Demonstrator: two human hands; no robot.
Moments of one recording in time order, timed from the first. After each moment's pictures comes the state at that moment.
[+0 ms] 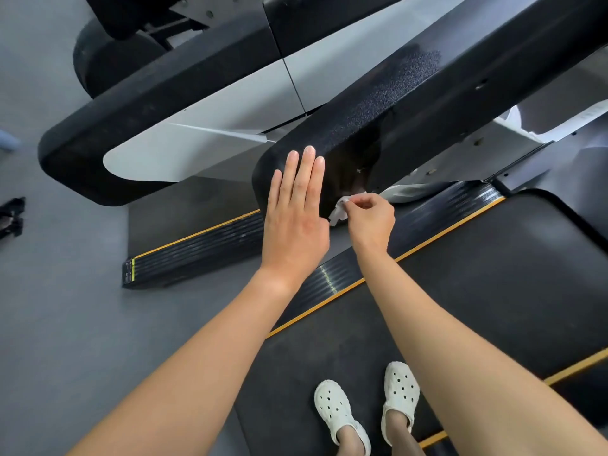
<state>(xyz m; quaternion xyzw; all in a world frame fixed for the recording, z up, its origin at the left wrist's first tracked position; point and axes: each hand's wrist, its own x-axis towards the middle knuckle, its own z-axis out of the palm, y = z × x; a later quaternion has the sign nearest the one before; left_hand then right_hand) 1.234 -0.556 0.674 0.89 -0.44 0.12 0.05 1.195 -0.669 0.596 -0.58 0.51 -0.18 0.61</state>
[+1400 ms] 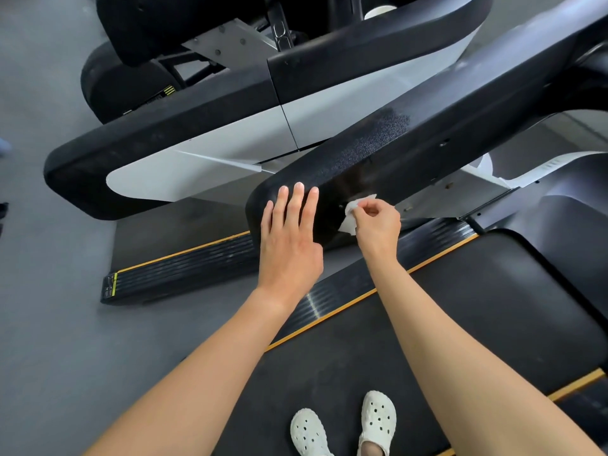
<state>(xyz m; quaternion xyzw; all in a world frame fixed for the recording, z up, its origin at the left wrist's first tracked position) 1.218 -0.573 0.697 0.92 -0.38 0.09 0.03 1.181 -0.723 0.646 -0.63 0.46 -0.20 0.59</state>
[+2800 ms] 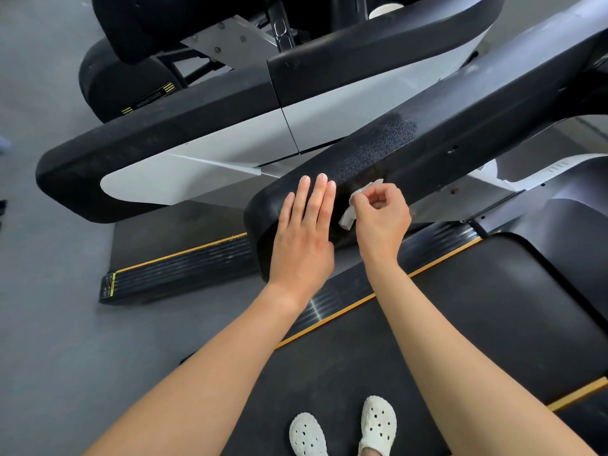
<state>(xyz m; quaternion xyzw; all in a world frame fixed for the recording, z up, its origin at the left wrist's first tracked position) 1.235 -0.601 0.683 0.89 -0.44 0.11 0.03 1.199 -0.727 0.661 -0.61 0.44 -0.33 0.57</state>
